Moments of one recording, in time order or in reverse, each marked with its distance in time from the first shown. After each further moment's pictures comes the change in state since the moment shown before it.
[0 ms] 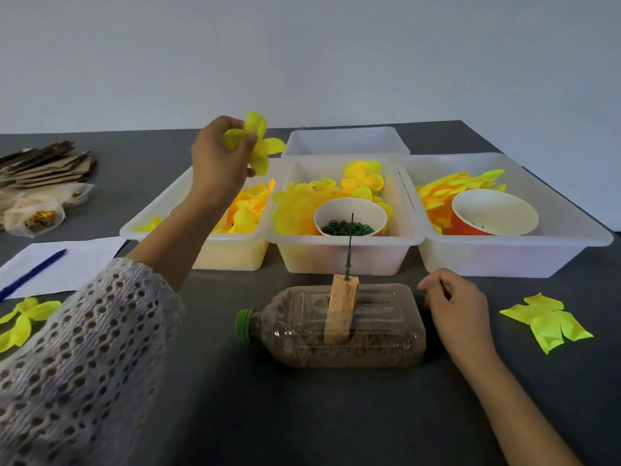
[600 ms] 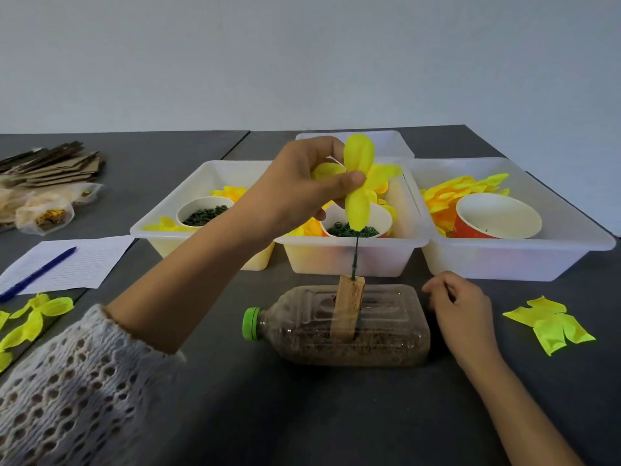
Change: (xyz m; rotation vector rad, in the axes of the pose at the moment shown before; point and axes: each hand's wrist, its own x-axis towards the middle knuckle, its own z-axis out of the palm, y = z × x) left_hand -0.079 0.089 -0.001 -0.168 -0.663 0.060; right_hand -0.002 -0.001 -0.001 -0.021 0.003 -0.017
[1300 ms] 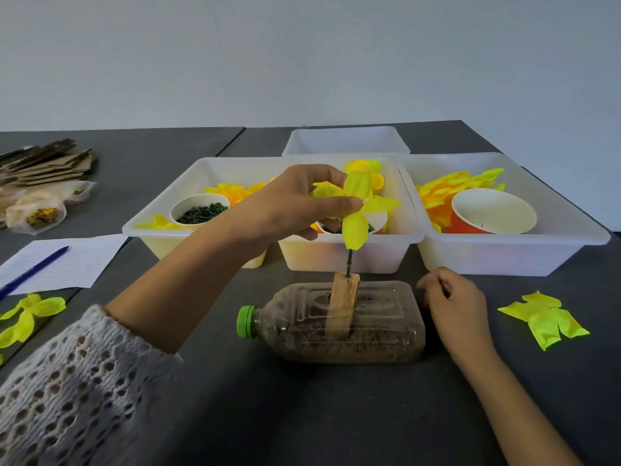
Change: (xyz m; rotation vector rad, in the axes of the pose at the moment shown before) left_hand -0.002 -0.012 0.003 -0.015 -0.158 -0.232; right_hand 0.000 0.000 -0.001 0.003 -0.016 0.006
